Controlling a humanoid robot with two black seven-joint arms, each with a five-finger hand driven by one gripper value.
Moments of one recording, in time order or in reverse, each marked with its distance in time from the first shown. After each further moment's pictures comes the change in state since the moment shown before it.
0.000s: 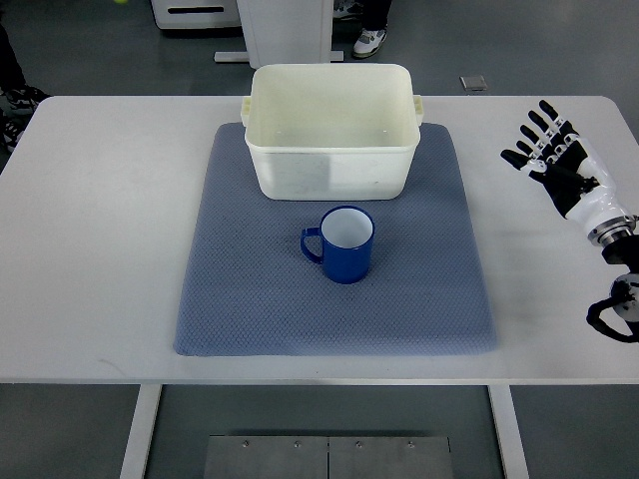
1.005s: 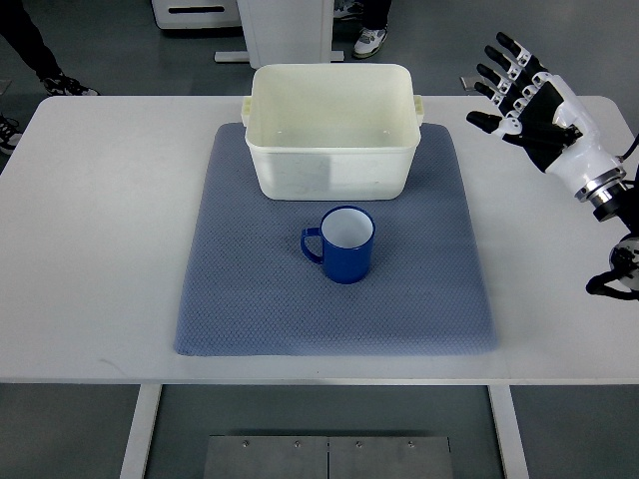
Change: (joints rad) left arm 0.000 0.000 0.000 0.000 0.000 0.000 0.000; right arm 0.063 -0.075 -0.067 0.284 -0.074 0.038 -0.029
